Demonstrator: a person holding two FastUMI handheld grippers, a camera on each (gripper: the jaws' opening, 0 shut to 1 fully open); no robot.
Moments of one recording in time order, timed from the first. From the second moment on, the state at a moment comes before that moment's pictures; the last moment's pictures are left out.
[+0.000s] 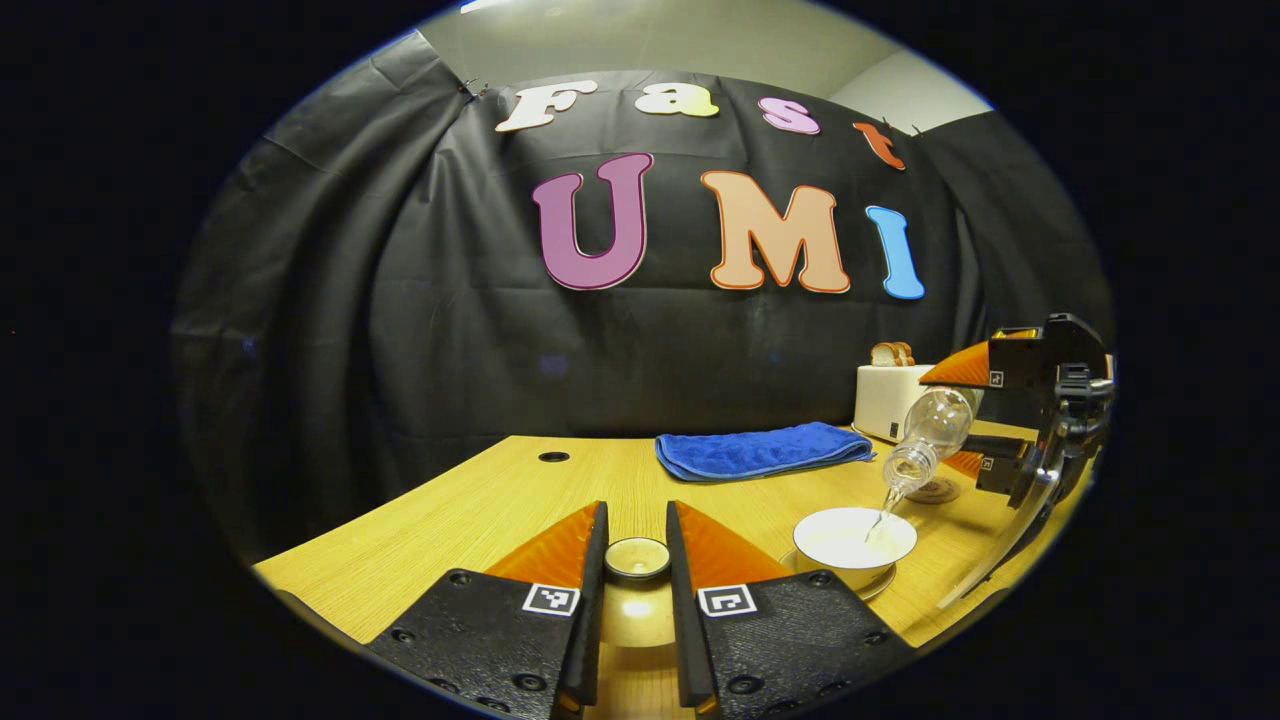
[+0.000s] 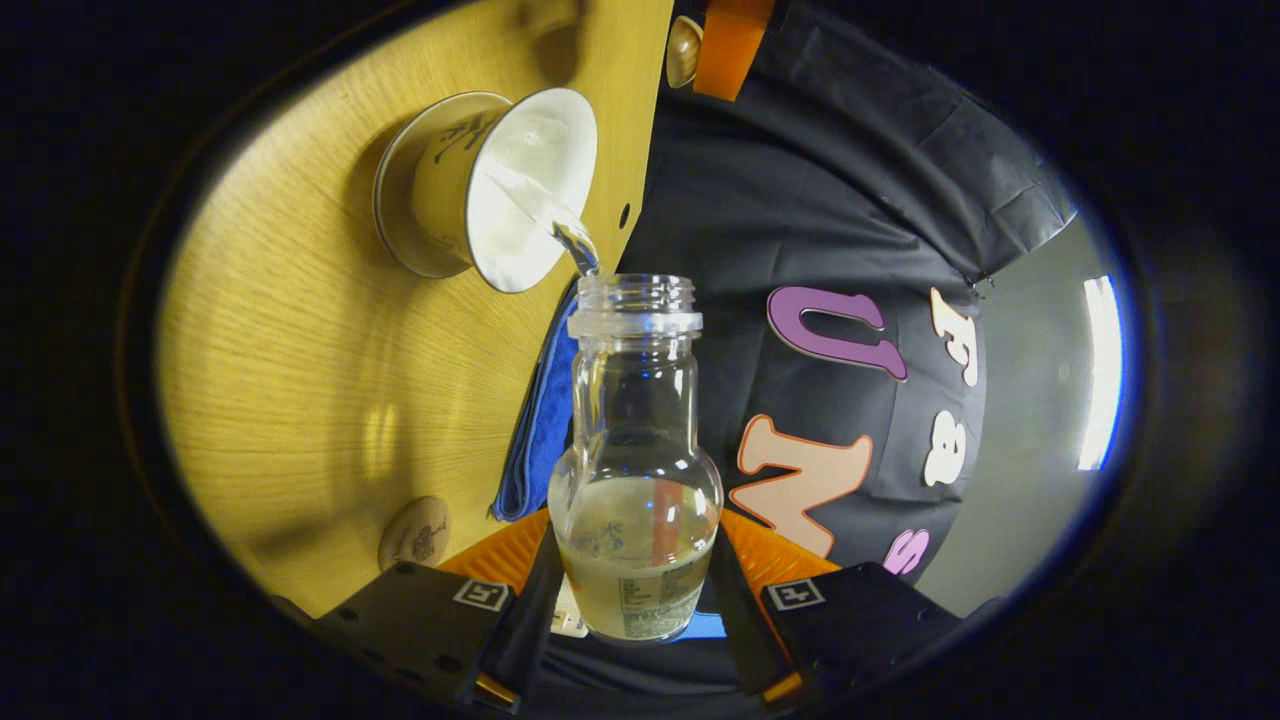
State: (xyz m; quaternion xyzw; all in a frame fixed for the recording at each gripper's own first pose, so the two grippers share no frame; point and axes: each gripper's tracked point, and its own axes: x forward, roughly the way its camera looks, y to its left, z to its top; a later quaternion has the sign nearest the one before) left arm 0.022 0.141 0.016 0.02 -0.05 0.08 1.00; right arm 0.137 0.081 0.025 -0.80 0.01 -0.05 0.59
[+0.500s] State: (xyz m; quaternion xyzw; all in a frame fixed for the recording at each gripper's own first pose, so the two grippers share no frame) left arm 0.022 0.140 0.015 0.02 -0.05 0.08 1.00; right arm 0.138 0.101 0.061 -0.84 -0.06 -0.06 0.54
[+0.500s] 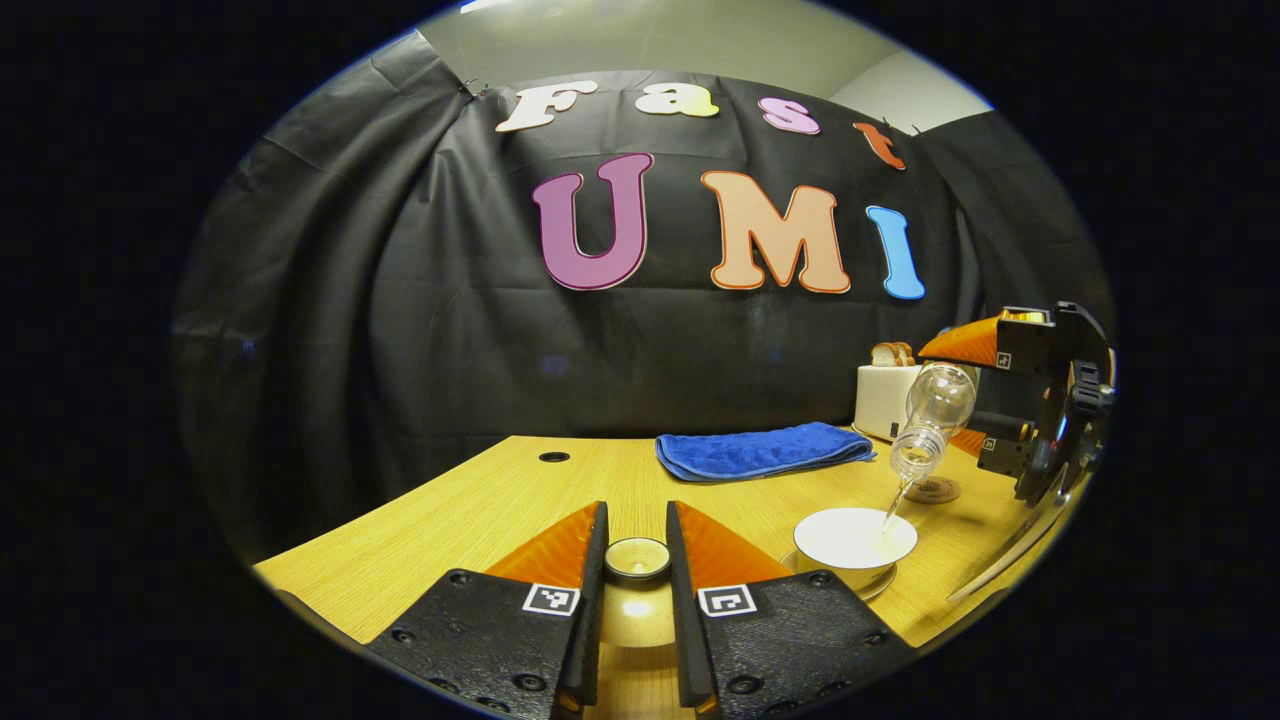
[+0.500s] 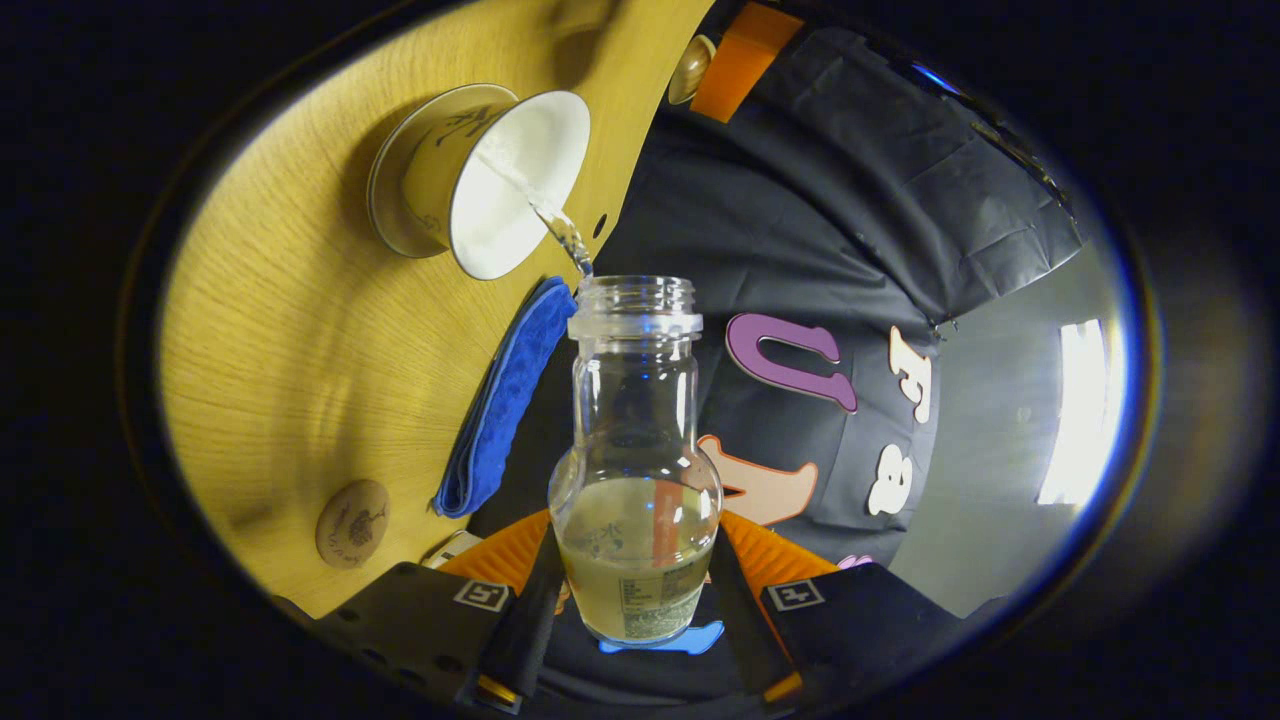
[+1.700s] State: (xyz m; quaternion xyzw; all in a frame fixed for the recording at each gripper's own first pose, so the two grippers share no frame) left arm 0.023 0.140 0.014 0.02 -0.05 0.08 1.00; right arm 0.134 0.102 -0.018 -0.55 0.08 0.04 0.83
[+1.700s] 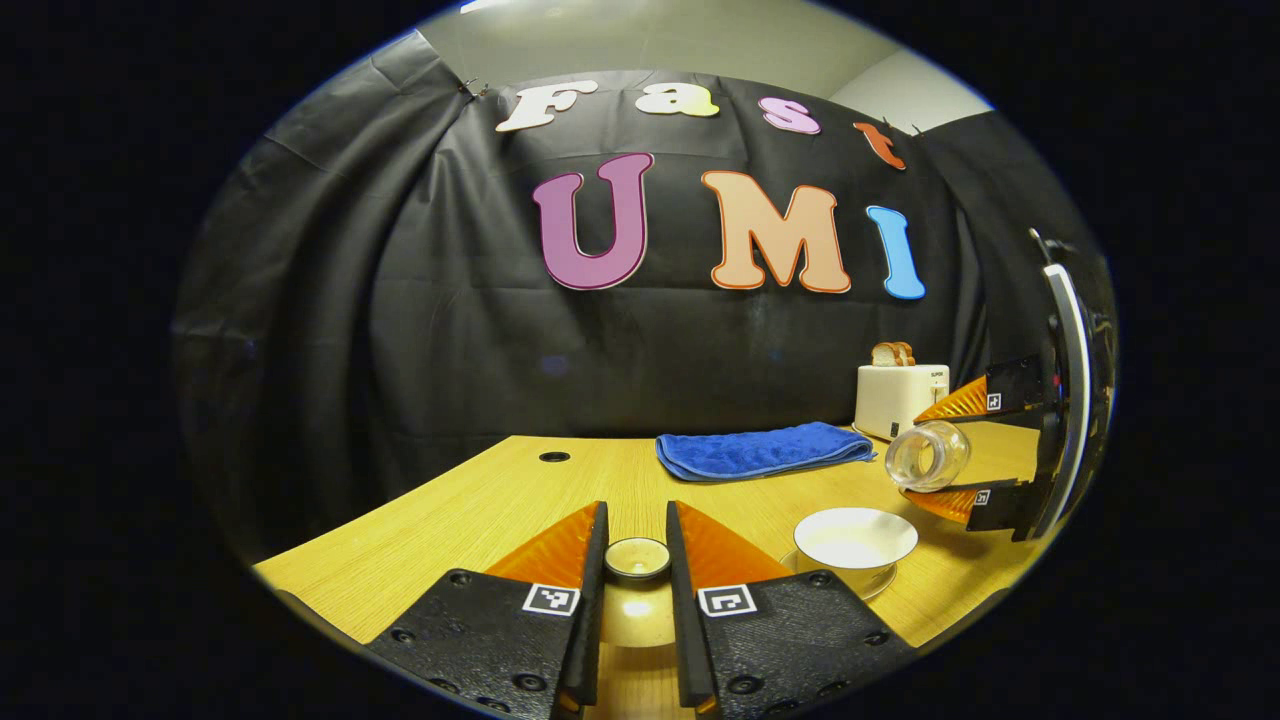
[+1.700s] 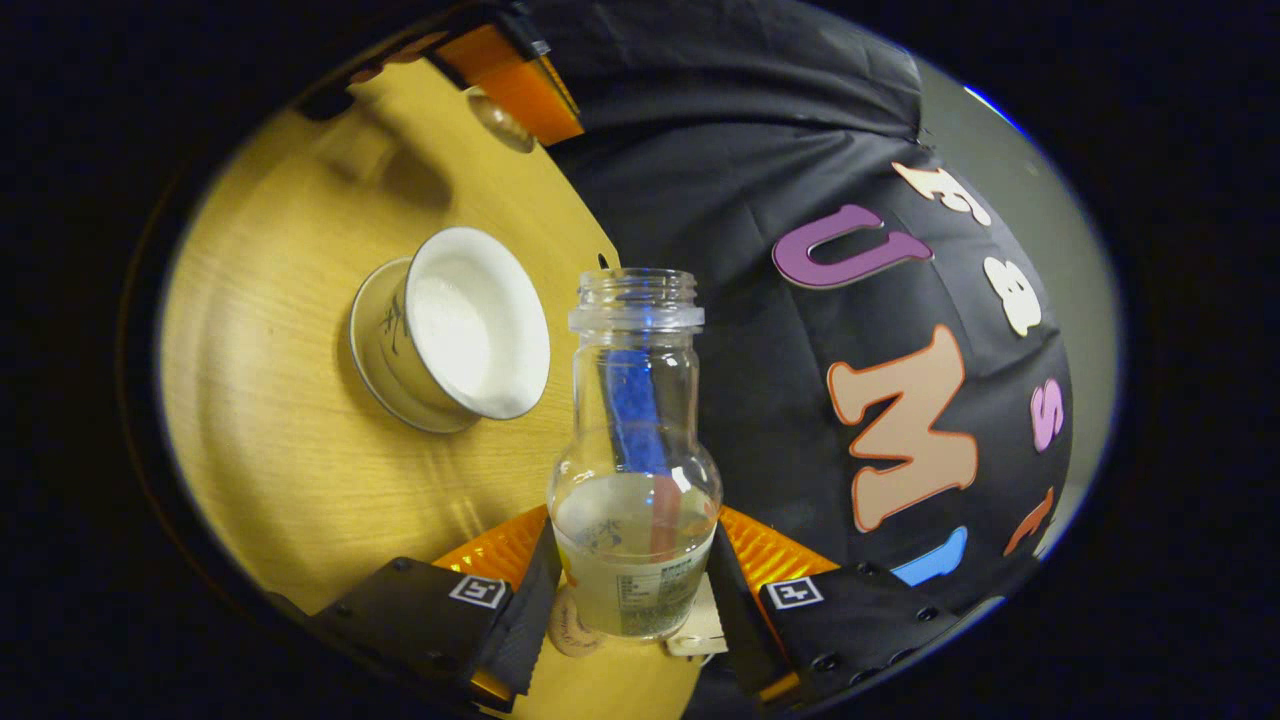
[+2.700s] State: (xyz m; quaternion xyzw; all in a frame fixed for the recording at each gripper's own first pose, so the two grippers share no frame) left arm 0.023 0.139 0.015 0.02 -0.05 0.08 1.00; right arm 0.147 -0.022 -0.002 -0.07 0.10 -0.07 0.99
